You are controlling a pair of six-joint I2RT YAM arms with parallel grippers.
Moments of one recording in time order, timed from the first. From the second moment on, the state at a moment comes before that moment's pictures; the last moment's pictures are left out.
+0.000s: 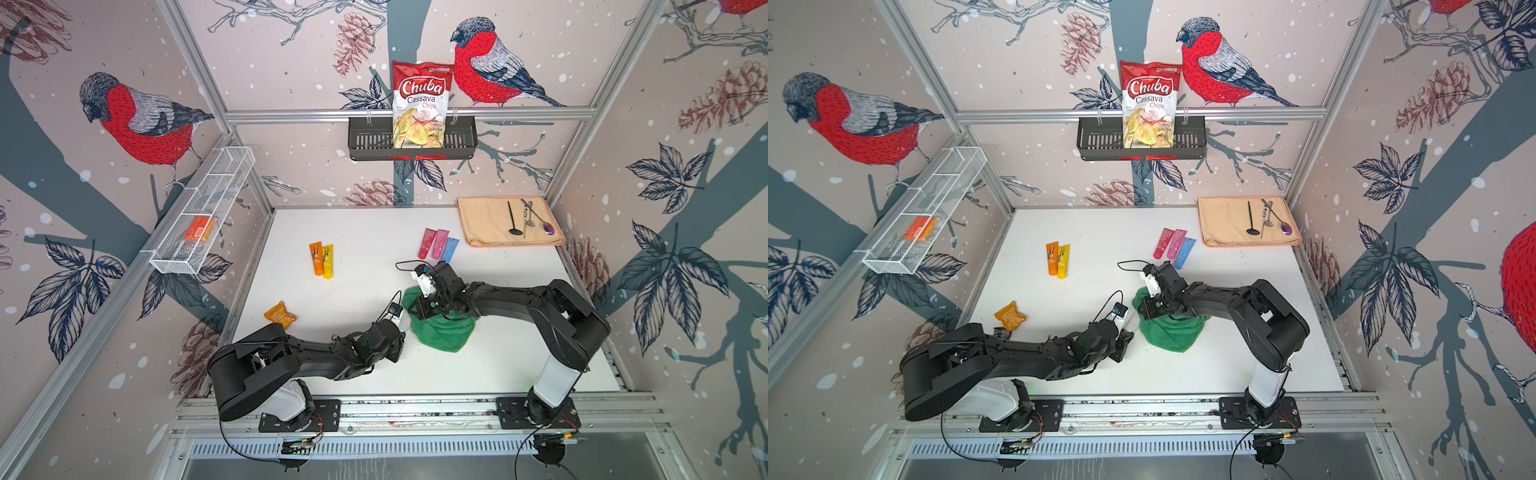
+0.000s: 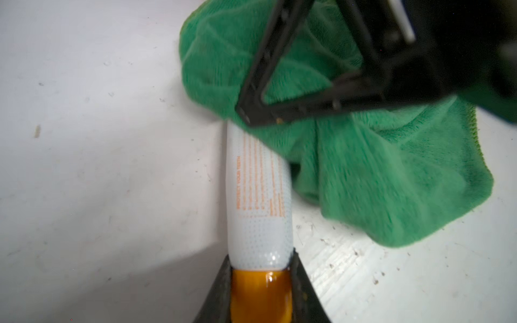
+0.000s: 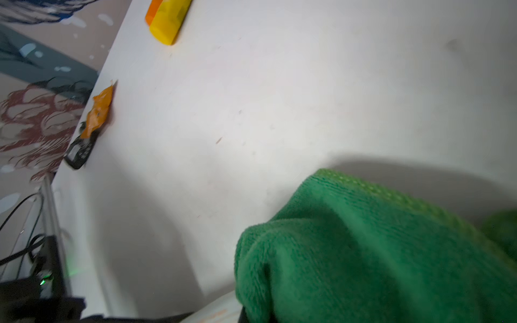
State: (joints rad) left arm -1.02 1.45 0.37 0.31 -0.19 -0.41; right arm 0.73 1.78 0.90 -0.08 -0.35 0.34
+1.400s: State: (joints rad) left arm -1.02 1.43 0.36 0.31 -0.22 -0.41; right arm 0.77 1.76 0.89 -0.17 -0.19 0.34
